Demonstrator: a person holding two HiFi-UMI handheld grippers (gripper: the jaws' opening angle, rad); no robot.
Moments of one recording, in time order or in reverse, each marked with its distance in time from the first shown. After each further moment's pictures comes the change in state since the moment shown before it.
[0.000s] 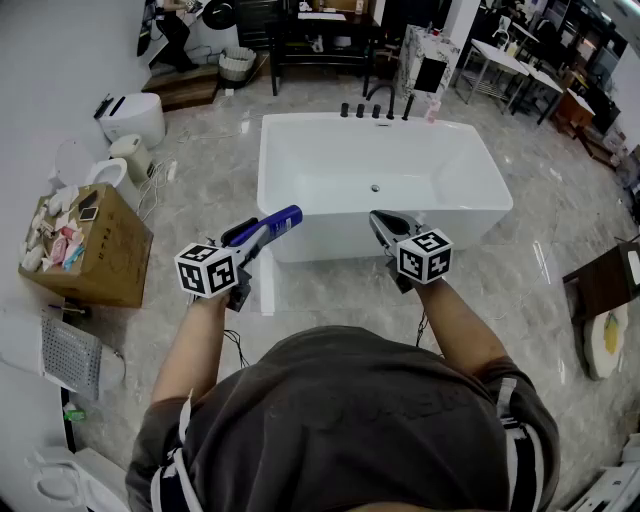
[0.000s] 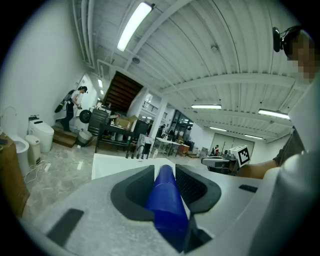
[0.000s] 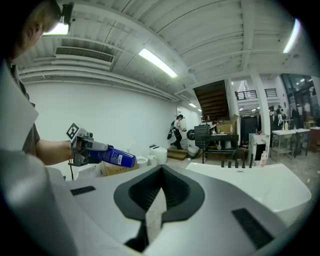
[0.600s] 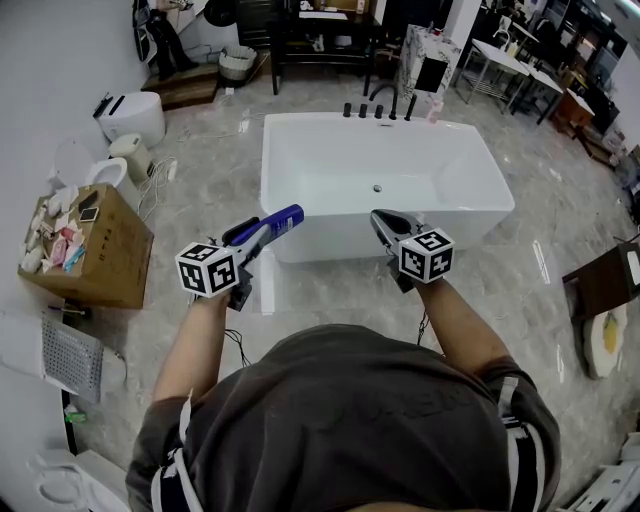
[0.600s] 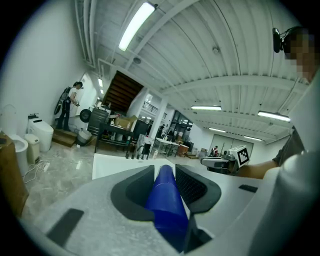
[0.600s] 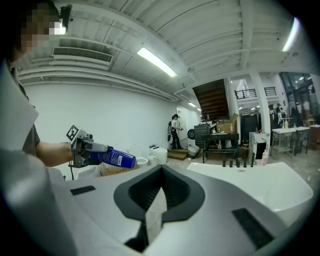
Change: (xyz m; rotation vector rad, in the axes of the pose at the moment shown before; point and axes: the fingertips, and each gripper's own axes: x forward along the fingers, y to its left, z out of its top) left arm -0.003 0.017 0.007 -0.006 -0.007 -0.008; right arm 0.017 0.004 0.006 0.014 0.000 0.002
